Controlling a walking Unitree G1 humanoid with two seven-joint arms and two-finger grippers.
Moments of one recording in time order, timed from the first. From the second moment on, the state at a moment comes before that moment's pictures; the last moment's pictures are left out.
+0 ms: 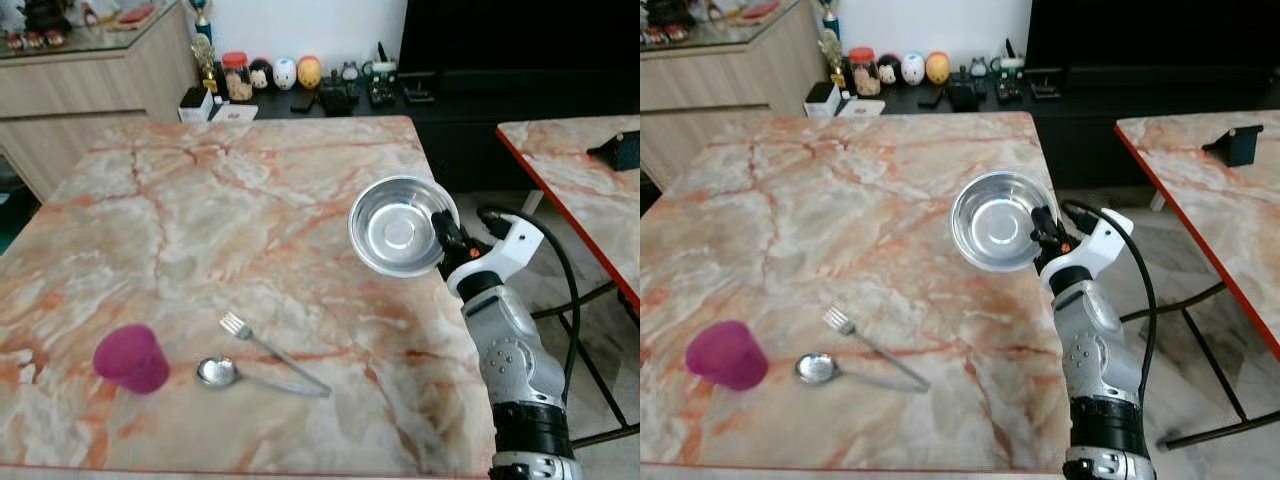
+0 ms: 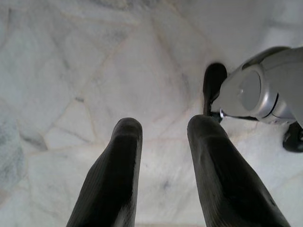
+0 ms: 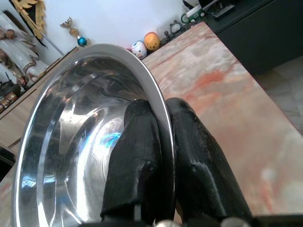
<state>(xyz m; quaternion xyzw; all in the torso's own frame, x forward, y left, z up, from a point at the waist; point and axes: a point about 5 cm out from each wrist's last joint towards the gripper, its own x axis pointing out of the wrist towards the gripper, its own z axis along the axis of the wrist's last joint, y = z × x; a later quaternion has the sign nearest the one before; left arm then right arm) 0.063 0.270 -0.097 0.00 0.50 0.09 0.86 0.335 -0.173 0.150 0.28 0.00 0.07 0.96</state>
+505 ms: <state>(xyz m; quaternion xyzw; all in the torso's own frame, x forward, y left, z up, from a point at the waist) 0.039 0.262 -0.104 -0.02 0.54 0.09 0.84 0.334 -0.171 0.148 0.28 0.00 0.07 0.96</state>
